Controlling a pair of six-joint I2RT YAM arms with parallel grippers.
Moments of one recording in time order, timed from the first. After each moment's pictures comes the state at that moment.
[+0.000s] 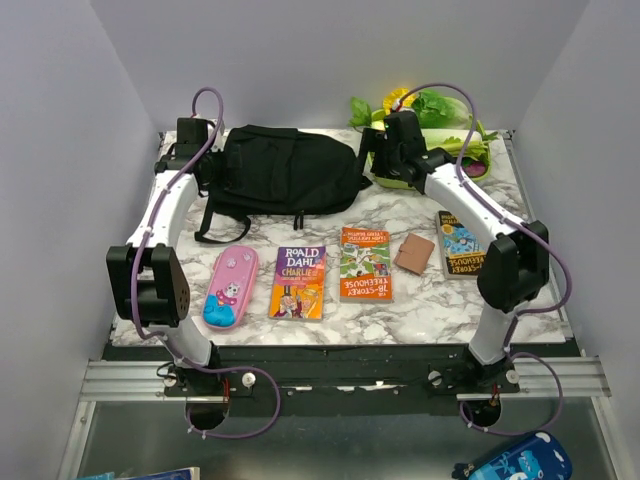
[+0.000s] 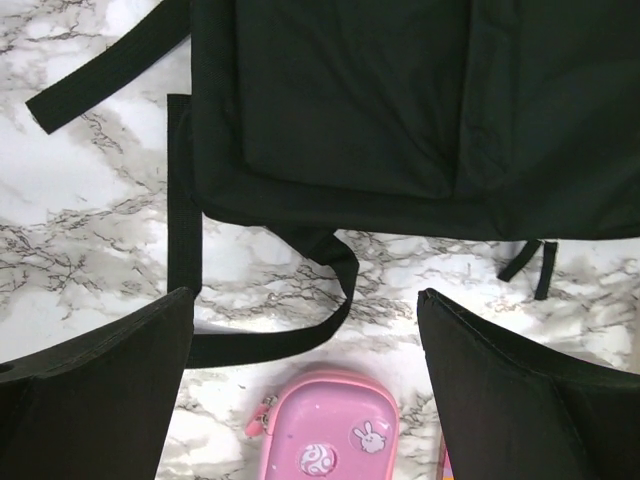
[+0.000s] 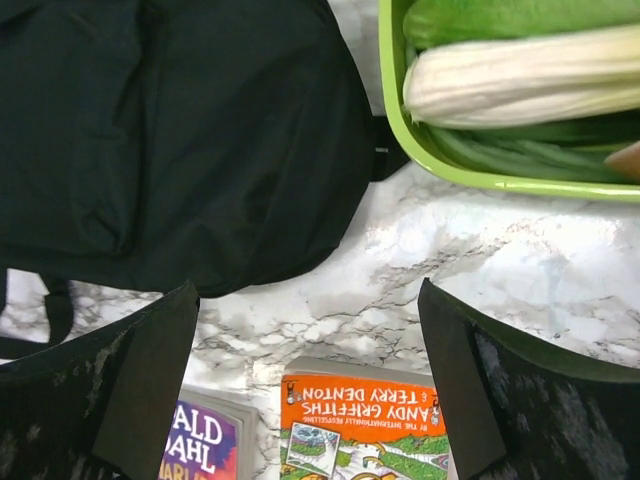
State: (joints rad) left arm -0.02 1.65 1.48 -0.64 0.10 -0.08; right arm 0.45 1.81 1.67 -0.47 0.14 0.47
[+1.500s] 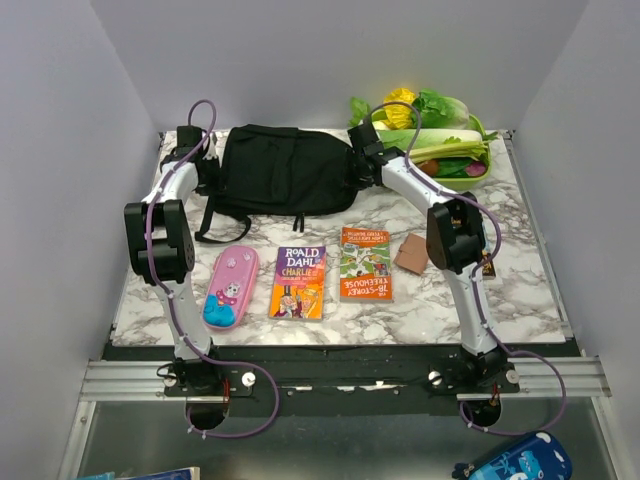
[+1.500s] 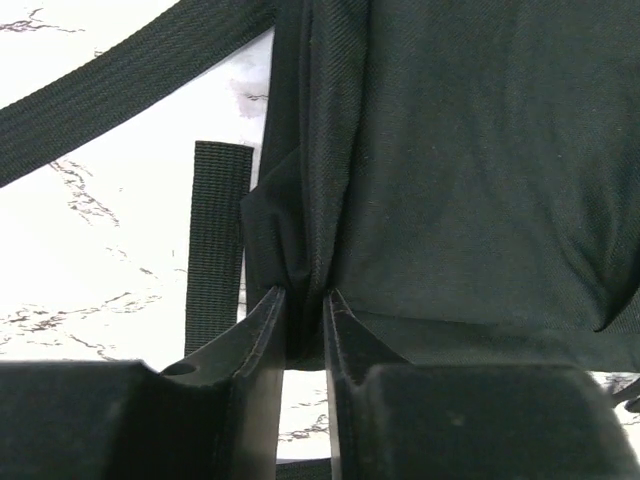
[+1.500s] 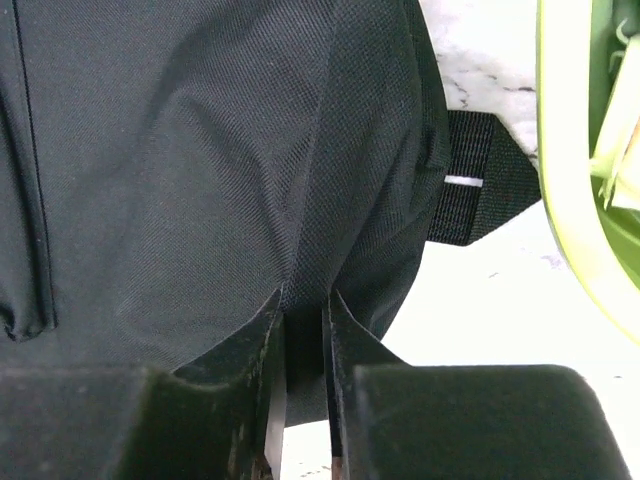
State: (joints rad) left arm 0.09 2.05 1.63 -0.53 0.15 -0.10; right arm 0.47 2.36 2.06 -0.55 0.04 0.53
